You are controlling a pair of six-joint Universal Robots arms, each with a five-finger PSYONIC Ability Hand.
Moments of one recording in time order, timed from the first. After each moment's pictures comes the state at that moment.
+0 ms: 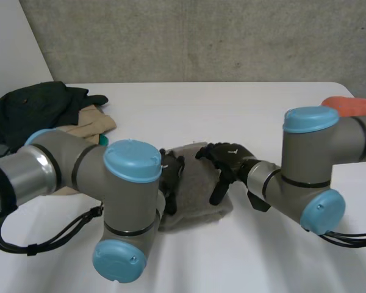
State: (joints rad) left arm 3.93 -2.28 -1.27 3.13 -1.87 3.40; right arm 2.07 -0.86 1.23 0.10 1.27 3.06; left_hand 0.20 0.21 0.21 0.21 0.05; right_hand 0.21 0.22 0.21 0.23 0.07
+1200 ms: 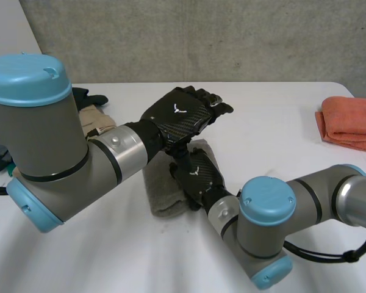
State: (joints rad) left arm 4.11 -1.96 -1.27 3.09 -1.15 3.51; right arm 2.29 -0.84 1.50 -0.53 1.45 2.67; left_hand 0.16 0.21 0.21 0.21 0.04; right_hand 0.53 0.56 0.56 0.56 0.34
